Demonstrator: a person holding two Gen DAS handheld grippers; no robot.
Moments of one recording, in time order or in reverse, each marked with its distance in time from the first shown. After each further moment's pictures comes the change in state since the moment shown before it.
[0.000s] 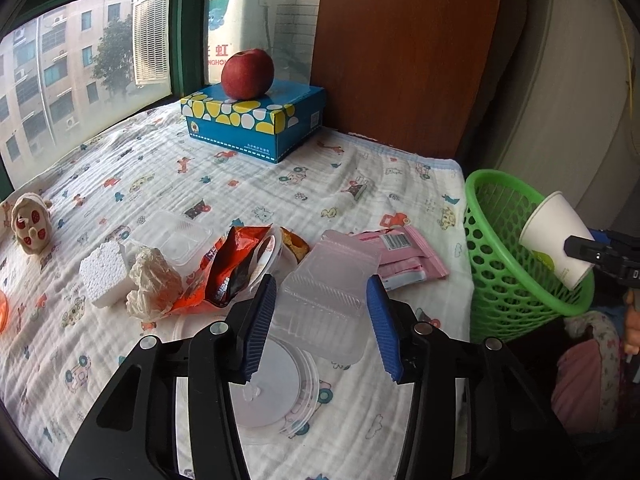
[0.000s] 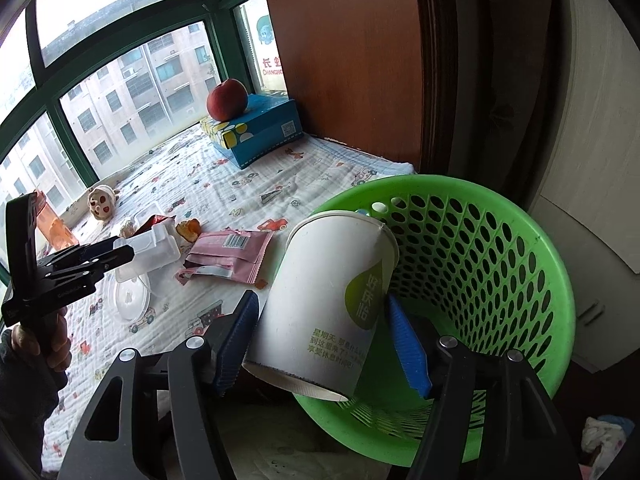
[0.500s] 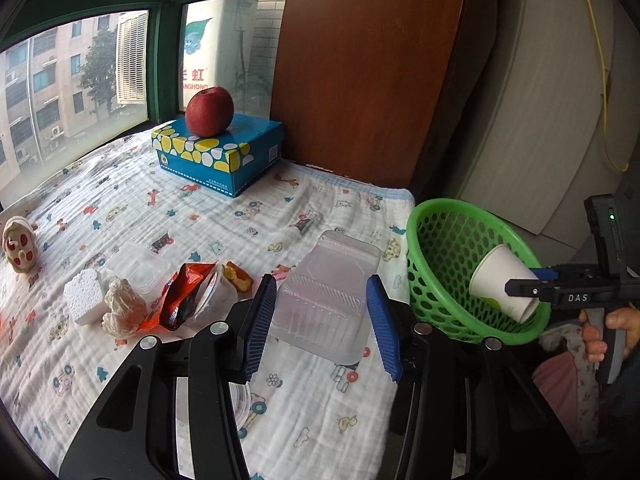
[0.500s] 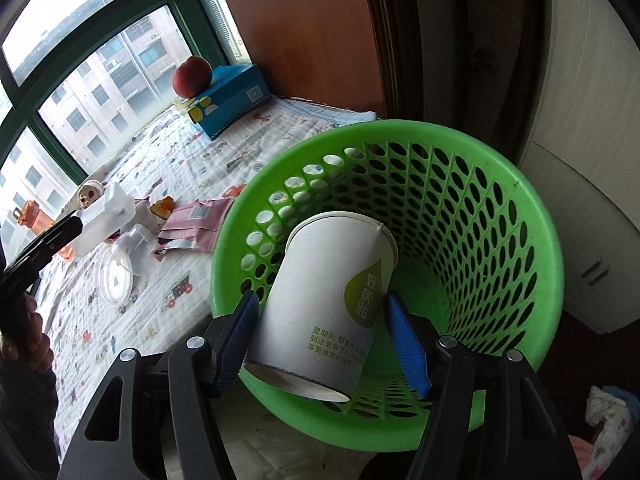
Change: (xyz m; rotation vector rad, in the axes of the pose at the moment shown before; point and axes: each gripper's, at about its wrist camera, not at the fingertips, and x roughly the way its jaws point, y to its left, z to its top) left arm -0.023 -0.044 0.021 0.011 -0.062 -0.078; right arm 0.017 -0.051 -0.003 0.079 0.217 0.047
